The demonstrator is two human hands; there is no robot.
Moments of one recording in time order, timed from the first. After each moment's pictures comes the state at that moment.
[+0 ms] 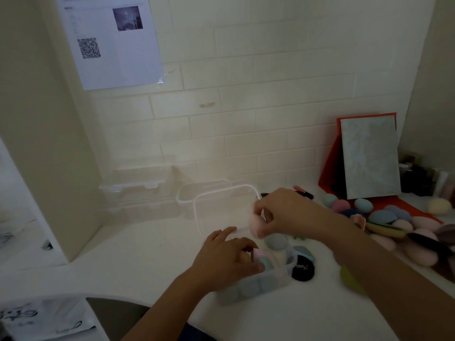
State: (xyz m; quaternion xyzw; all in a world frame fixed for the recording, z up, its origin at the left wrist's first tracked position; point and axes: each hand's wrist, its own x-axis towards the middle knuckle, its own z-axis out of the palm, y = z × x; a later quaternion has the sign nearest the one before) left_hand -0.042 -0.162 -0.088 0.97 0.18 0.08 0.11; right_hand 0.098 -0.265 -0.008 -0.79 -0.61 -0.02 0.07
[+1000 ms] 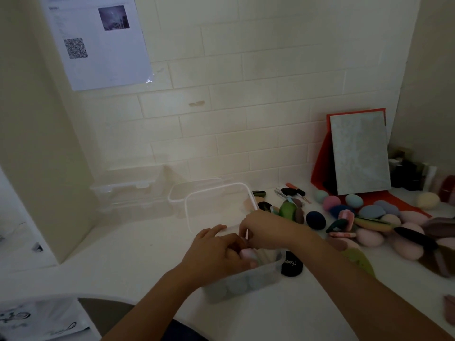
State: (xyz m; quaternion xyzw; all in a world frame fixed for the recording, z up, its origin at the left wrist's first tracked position) left_hand -0.035 -0.163 -0.088 0.97 0.19 0.07 0.11; right_hand 0.100 -0.246 -0.054 -0.78 -0.62 0.09 0.07
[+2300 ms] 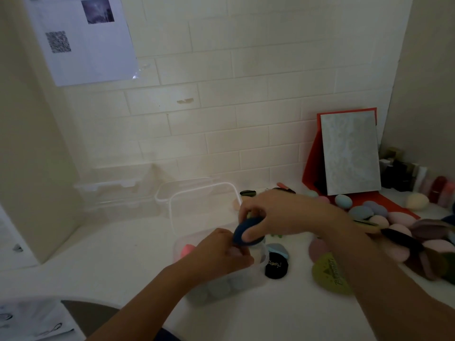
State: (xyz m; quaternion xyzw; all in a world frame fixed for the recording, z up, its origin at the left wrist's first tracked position) left_hand -0.005 -0.182 -0.085 0.94 0.14 0.09 0.31; right_hand 0.114 -0.303 0.003 -0.77 -0.62 0.13 0.12
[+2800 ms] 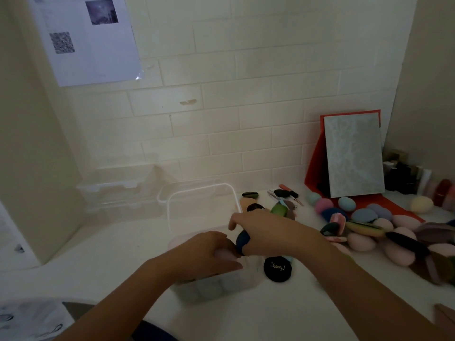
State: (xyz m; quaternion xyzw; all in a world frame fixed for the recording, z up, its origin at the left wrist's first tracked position) left_hand -0.023 -0.157 -0.073 0.97 0.17 -0.01 0.18; right_hand 0.099 -0.276 -0.032 -0.77 -0.62 0.13 0.10
